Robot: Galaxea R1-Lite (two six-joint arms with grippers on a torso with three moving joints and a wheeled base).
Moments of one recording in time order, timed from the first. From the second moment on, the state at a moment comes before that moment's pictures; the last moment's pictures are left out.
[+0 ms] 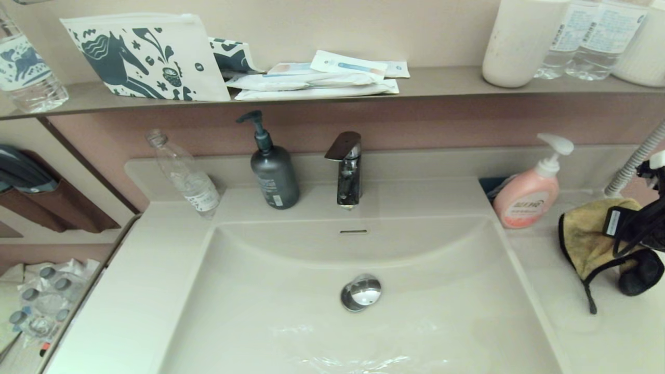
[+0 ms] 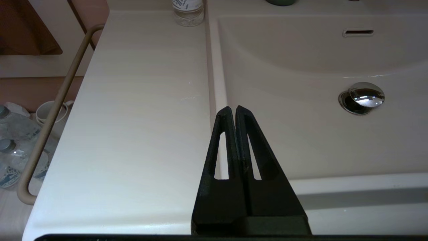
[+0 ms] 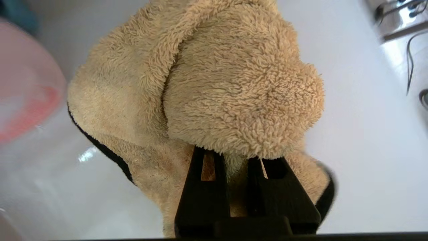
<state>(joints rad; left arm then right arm) 0.00 0.00 0.00 0.00 -0.02 0.00 -0.23 1.73 -1.04 -0.04 -0.25 0.24</state>
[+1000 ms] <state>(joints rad) 0.00 0.00 0.00 0.00 -0.02 0.00 -0.27 1.88 -1.30 0.03 -0.25 0.24</state>
